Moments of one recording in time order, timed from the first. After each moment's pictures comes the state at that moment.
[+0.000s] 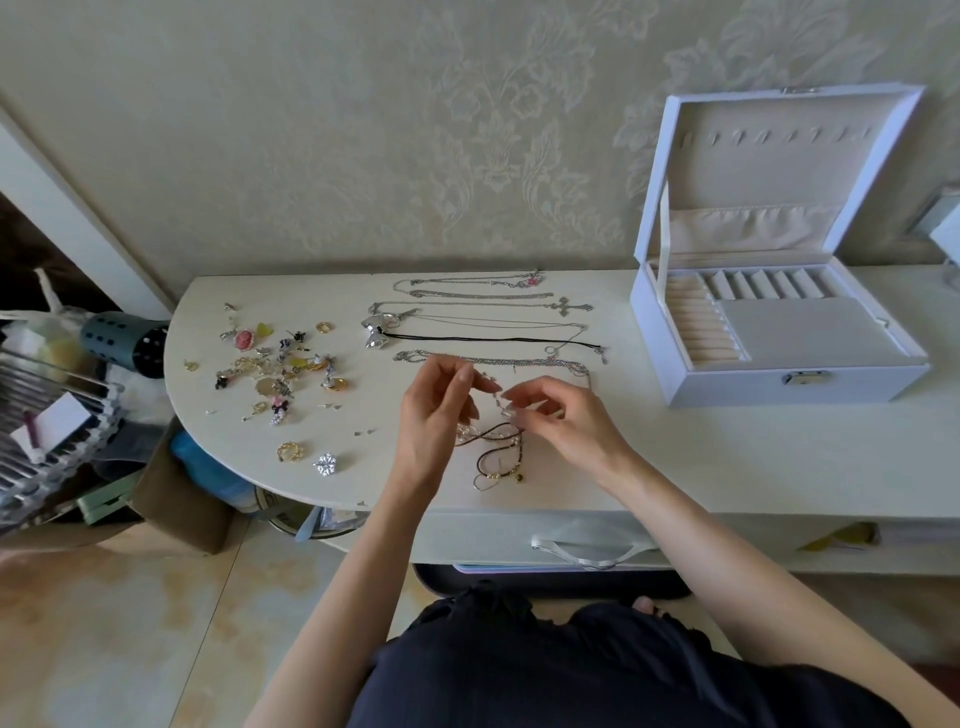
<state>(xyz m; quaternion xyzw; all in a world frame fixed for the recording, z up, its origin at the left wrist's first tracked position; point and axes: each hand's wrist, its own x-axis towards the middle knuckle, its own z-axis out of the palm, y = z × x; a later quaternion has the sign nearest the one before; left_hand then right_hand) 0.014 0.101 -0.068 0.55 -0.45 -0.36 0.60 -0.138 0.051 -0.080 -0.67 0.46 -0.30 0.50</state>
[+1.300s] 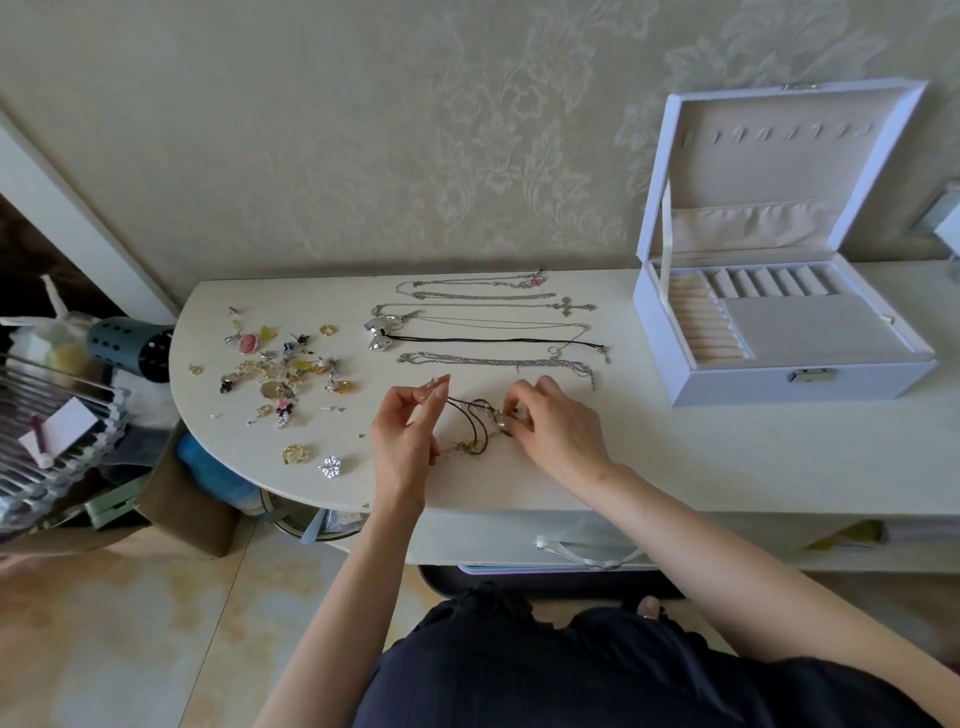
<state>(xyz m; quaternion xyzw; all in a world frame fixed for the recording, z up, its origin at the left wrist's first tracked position) 0.033 0.108 -0.089 0.64 -0.30 -0.35 0.62 -0.116 0.049 -0.097 -0.82 0.52 -0.15 0.18</state>
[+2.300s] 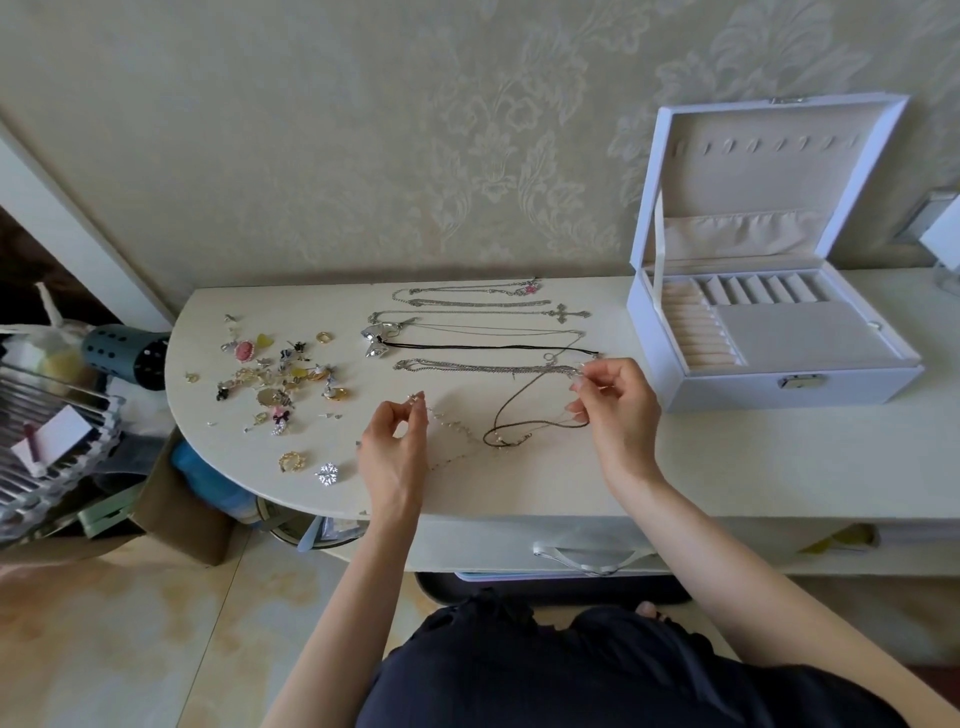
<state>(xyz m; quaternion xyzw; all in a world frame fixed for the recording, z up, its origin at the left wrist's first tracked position) 0.039 0.108 -0.102 0.74 -0.29 -0.24 0.56 -0.147 0.045 -0.084 -0.47 0.54 -0.55 0.43</state>
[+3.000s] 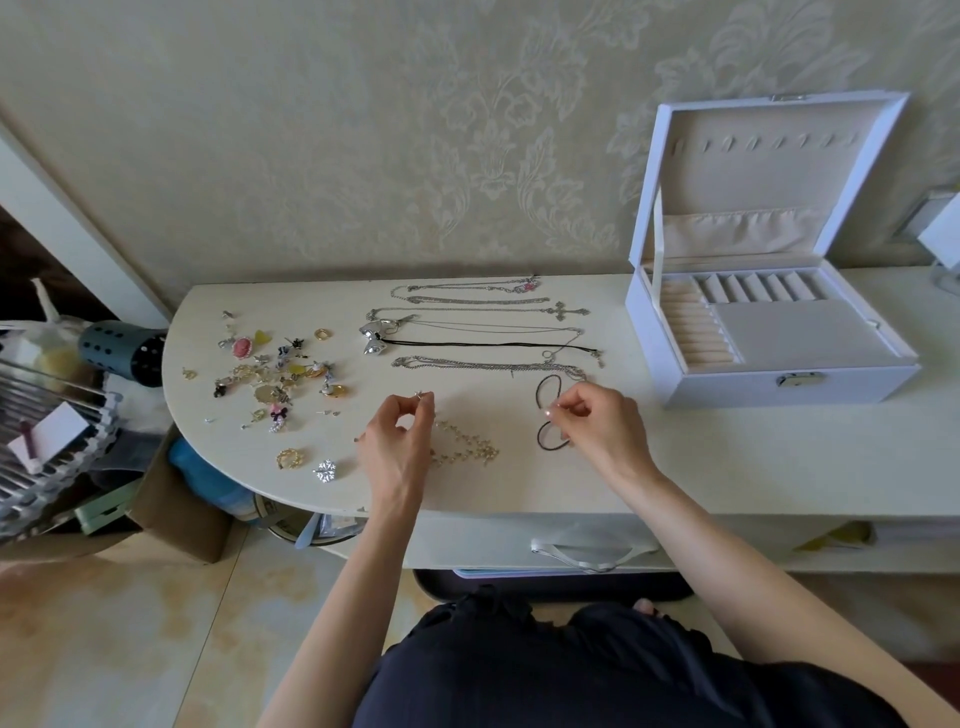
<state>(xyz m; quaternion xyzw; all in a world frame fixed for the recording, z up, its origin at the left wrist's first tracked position) 0.038 0.105 -0.097 0.76 -0.33 -0.23 0.52 -0.153 0.044 -0.092 -0.64 0.61 -0.30 0.34</state>
